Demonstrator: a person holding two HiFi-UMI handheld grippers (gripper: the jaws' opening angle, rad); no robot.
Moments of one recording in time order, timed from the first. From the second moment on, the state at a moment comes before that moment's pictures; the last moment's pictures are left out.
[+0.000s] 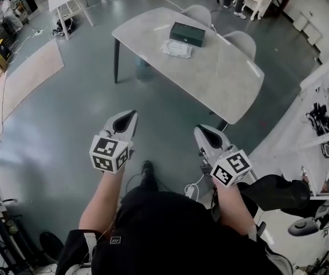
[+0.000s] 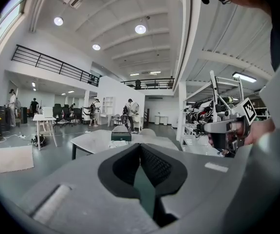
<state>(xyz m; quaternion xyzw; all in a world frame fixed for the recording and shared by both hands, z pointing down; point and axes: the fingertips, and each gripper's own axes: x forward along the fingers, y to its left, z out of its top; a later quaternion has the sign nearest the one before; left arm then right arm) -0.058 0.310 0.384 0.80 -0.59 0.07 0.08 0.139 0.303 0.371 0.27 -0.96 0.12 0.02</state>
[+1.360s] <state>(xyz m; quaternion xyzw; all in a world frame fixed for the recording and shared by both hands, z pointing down) -0.190 0.107 0.408 0.82 -0.56 0.07 0.10 -0.011 0.086 0.377 0.28 -0.95 0.11 0.07</state>
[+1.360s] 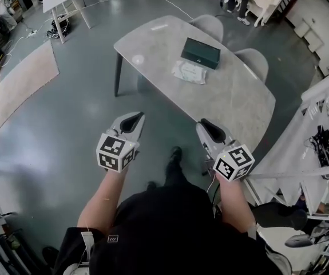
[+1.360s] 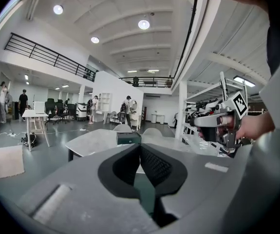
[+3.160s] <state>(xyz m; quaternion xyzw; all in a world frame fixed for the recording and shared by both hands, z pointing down) -0.116 -0.315 0.545 0.85 -0.45 0.23 0.17 -0.006 -0.311 0.550 0.25 -0.92 0.19 0.24</state>
